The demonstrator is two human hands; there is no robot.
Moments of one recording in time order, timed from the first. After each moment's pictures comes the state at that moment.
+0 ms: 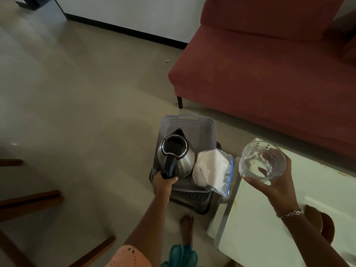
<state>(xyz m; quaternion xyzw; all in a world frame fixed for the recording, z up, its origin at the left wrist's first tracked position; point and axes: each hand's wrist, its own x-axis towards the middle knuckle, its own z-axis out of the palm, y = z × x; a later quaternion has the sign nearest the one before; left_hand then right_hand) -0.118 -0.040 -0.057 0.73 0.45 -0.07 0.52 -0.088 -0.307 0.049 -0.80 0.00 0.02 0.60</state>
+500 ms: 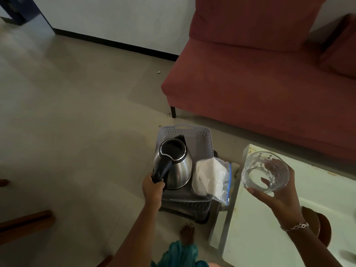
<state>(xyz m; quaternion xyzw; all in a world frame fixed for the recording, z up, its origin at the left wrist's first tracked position) -0.104 -0.007 -0.033 0.68 0.42 0.03 0.60 -0.102 -0.300 0.064 -0.82 0.03 0.01 0.57</state>
